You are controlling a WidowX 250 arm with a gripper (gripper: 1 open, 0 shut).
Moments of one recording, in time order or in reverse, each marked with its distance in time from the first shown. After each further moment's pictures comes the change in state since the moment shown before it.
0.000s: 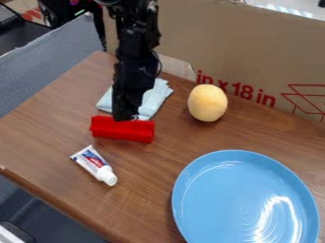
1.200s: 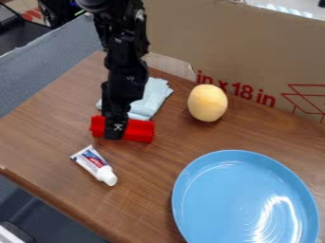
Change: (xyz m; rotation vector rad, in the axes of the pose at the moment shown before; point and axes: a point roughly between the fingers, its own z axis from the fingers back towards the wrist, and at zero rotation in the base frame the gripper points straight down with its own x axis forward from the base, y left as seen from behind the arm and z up) arm -0.016 0.000 -0.015 0.009 -0.028 -0.168
